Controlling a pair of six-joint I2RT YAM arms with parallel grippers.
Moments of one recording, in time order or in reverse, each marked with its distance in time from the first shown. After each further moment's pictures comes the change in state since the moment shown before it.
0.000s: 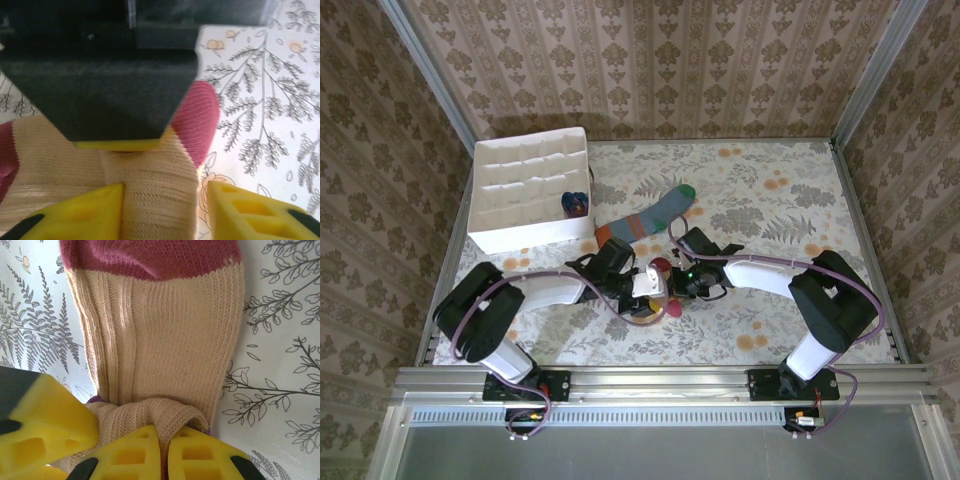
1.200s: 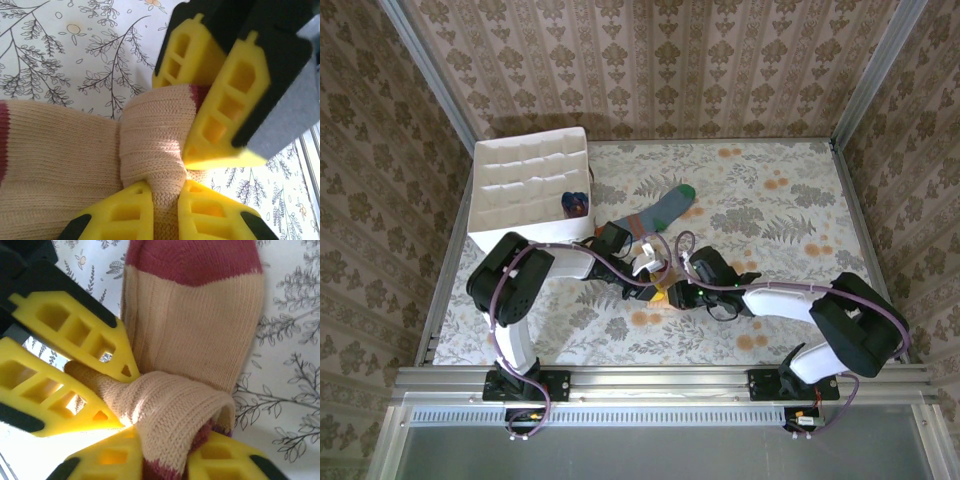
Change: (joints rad) left arm 0.150 0.256 0.150 -0.017 0.361 -0.220; right arm 0.043 -0.176 -0.277 0.370 0.098 -0.146
